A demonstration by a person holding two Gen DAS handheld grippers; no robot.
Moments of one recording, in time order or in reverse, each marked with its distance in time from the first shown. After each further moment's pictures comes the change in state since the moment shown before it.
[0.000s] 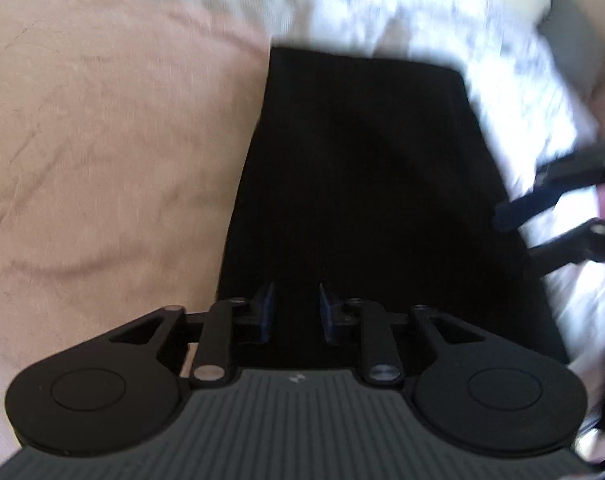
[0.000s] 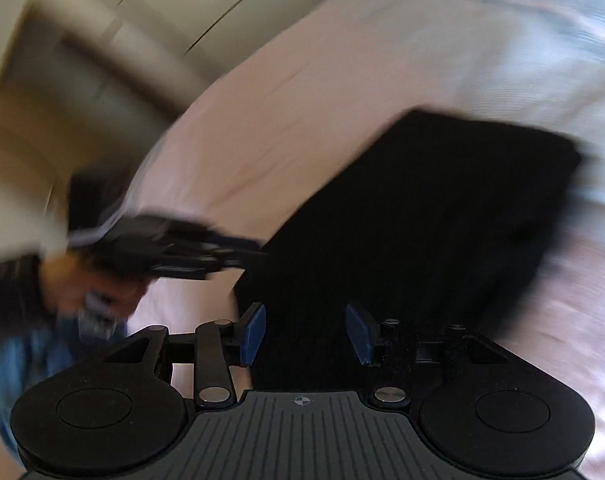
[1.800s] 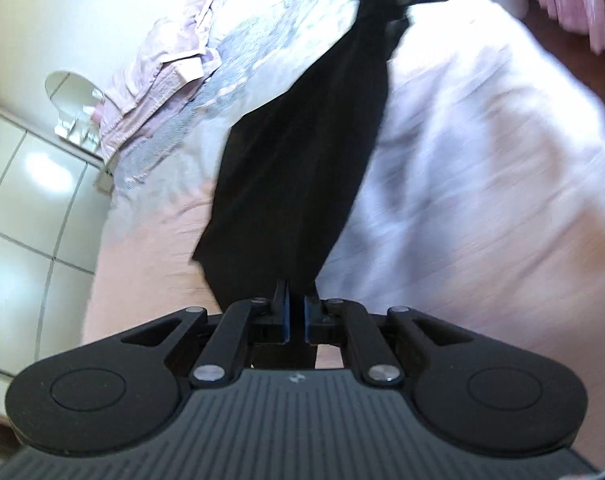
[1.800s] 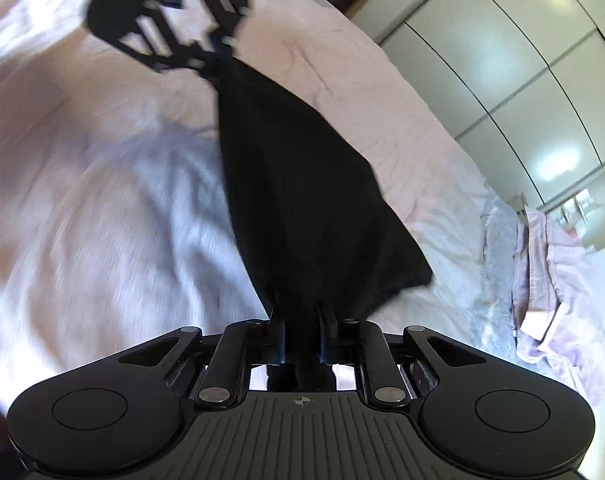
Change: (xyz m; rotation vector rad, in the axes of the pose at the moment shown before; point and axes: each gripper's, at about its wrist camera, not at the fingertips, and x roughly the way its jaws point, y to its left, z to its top) left arm -0.061 -0.382 -0.149 0.691 -0.201 0.596; right arm -0.151 0.052 -0.237 -1.247 0.055 -0.568
